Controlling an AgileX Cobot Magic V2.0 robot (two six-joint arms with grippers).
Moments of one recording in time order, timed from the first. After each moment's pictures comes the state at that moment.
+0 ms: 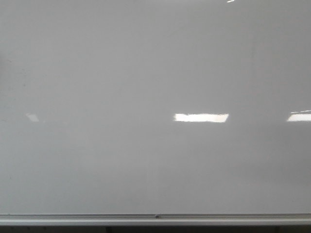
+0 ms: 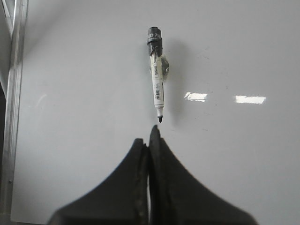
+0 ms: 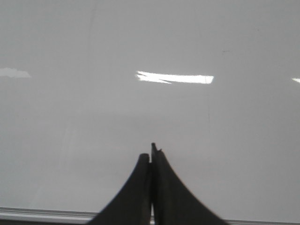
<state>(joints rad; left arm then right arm) 0.09 -0.01 0.01 0.01 0.19 -0.03 -0.01 -0.01 0.03 0.10 0.21 -0.08</state>
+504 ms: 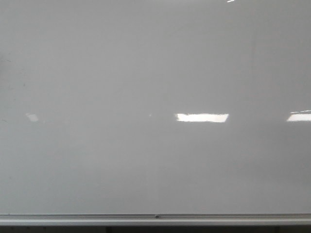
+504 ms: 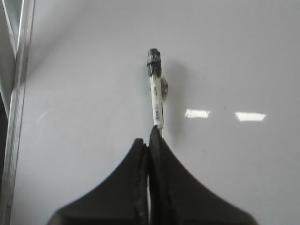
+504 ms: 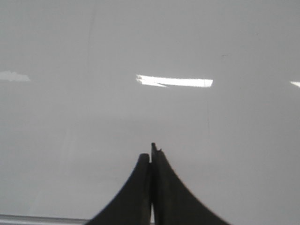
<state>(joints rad) 0.09 -0.01 0.01 0.01 0.08 -0.03 -0.01 -0.01 0.03 0.10 0.17 -0.08</state>
